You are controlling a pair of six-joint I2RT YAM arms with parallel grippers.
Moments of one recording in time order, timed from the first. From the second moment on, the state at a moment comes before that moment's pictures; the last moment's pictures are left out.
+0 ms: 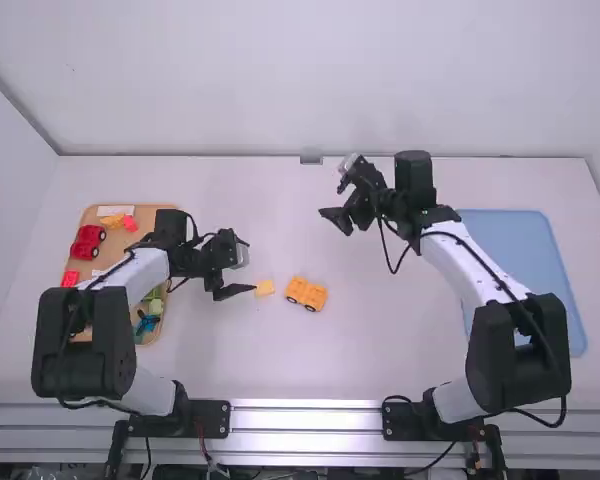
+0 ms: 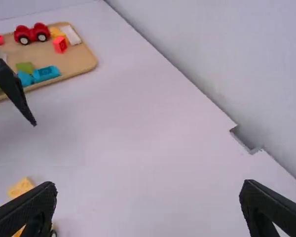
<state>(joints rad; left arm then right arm) 0.09 1.59 0.79 -0.42 0.91 1.35 0.23 1.61 1.07 -0.06 -0.70 -0.47</state>
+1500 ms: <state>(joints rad) 0.09 1.89 0.59 0.24 1.11 1.05 0.39 1.66 0.30 0.76 -0.75 -0.48</state>
